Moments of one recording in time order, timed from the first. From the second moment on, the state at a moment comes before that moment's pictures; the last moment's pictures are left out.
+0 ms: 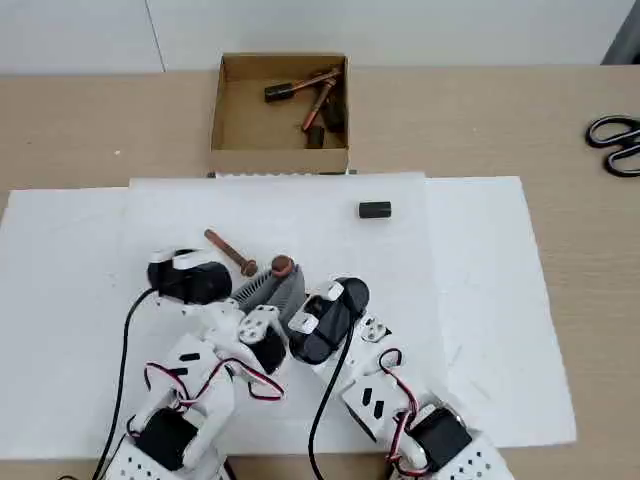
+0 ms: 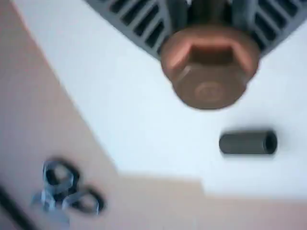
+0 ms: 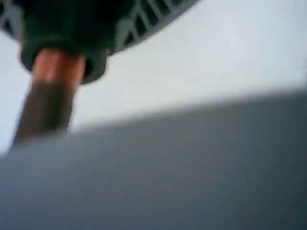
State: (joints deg) left arm 28.6 -103.4 94.4 37.2 35.3; right arm -41.8 -103.4 95.2 39.2 7.8
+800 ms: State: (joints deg) left arm 29.6 -104.0 90.4 51.8 32.0; right arm -41.9 -103.2 95.2 35.0 11.9
